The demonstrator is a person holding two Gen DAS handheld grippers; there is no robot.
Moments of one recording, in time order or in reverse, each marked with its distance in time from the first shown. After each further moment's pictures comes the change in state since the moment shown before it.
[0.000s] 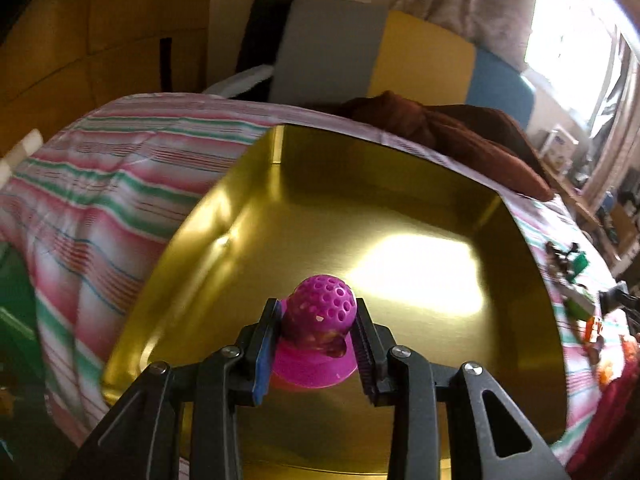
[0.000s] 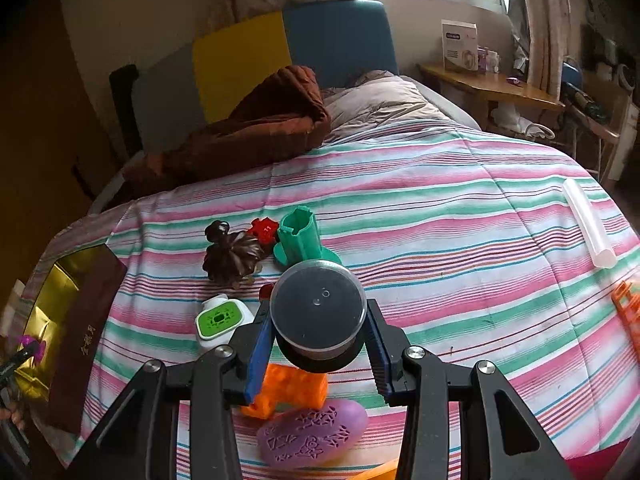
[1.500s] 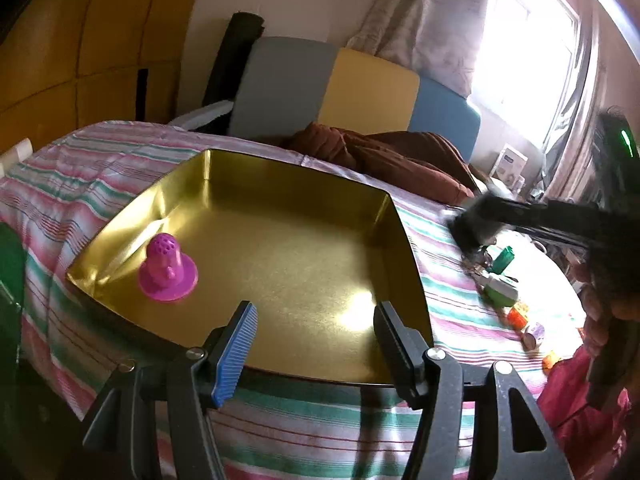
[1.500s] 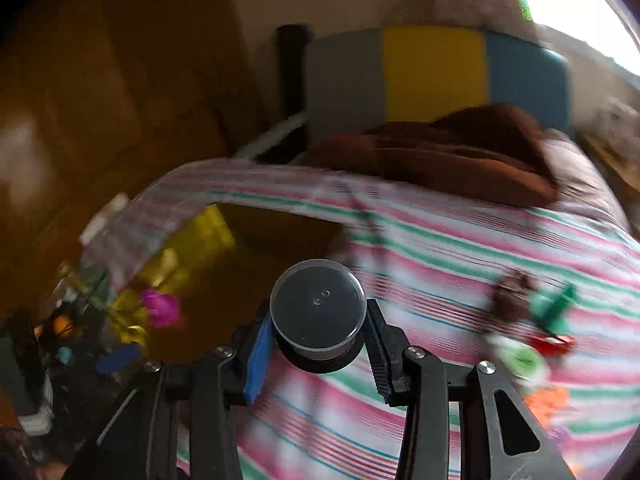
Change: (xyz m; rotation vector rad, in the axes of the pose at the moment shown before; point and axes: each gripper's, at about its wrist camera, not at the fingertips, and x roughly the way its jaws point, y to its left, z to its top) left arm -0.077 -0.075 -0.059 0.006 -0.152 -0.139; right arm -0.030 0.249 -0.007 -0.379 0.042 0.375
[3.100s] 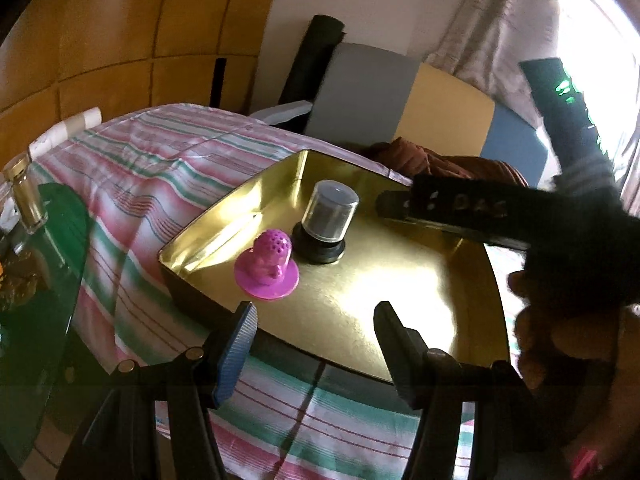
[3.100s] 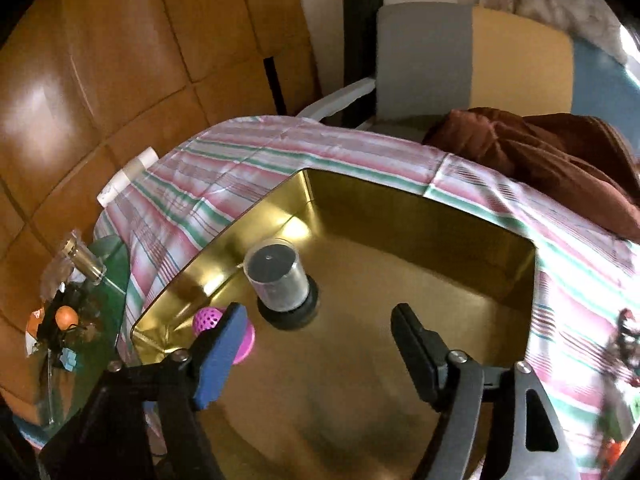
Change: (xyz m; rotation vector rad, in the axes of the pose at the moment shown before) left arm -0.010 0.048 -0.001 -0.148 -0.020 0.200; right arm 0.109 0.123 0.018 -0.087 0.098 0.066
